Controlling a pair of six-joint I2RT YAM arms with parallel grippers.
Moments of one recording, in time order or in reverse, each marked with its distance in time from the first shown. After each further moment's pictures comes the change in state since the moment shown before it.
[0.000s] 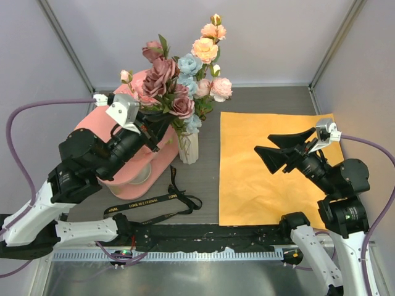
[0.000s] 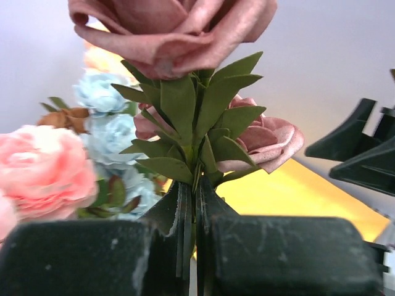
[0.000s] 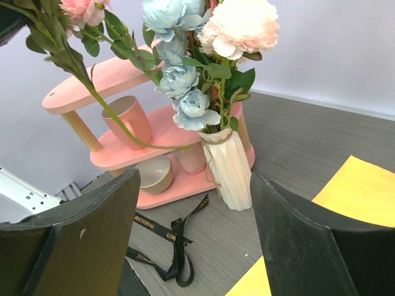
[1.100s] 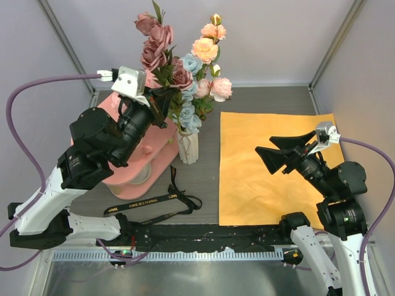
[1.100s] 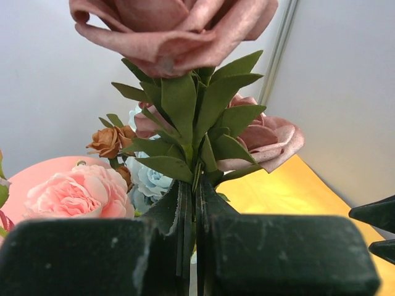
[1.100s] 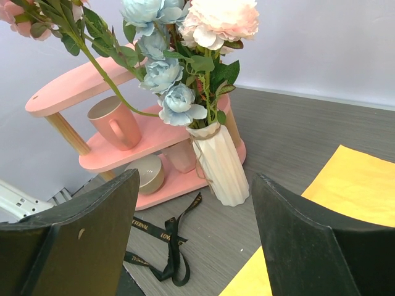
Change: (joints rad) left arm 0.000 0.181 0.256 -0.043 -0.265 0.052; right arm 0.000 -0.033 -0.045 -0.014 0.060 0.003
